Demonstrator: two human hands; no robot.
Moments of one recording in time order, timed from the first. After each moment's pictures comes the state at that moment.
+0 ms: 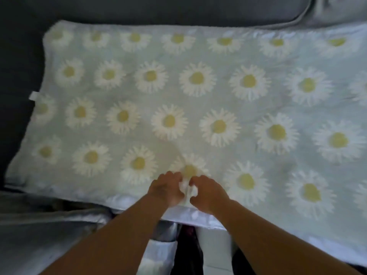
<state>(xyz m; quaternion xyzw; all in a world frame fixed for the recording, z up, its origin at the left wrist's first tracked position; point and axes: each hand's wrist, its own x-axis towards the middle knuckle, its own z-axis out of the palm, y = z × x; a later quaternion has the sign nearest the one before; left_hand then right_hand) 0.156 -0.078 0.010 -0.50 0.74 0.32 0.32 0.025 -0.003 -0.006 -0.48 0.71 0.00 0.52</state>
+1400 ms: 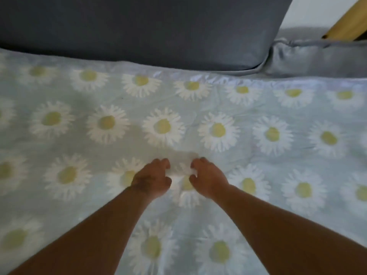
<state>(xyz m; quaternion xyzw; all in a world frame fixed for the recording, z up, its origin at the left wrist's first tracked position) 0.031 -0.247 -0.033 -0.47 0.79 0.34 0.19 -0.131 -0.152 -0.034 -0.47 0.79 -0.05 0.38</state>
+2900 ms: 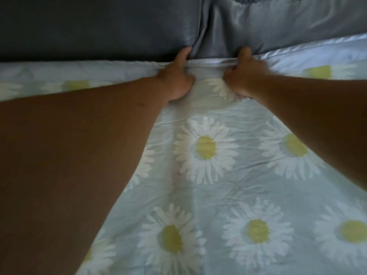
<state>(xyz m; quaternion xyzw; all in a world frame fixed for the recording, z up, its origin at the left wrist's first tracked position) -0.436 -0.385 -0.125 -0.40 0.82 0.41 0.04 -0.596 -0.268 -0.109 -0.31 0.93 -0.06 0.22</state>
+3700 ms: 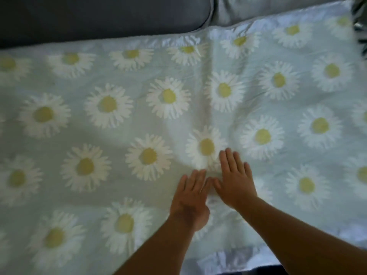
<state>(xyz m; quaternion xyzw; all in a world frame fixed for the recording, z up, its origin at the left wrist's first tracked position) -0.076 -0.037 -0.065 -0.19 0.90 0.23 0.31 -0.212 0.044 -0.073 -0.40 0.87 0.07 0.28</state>
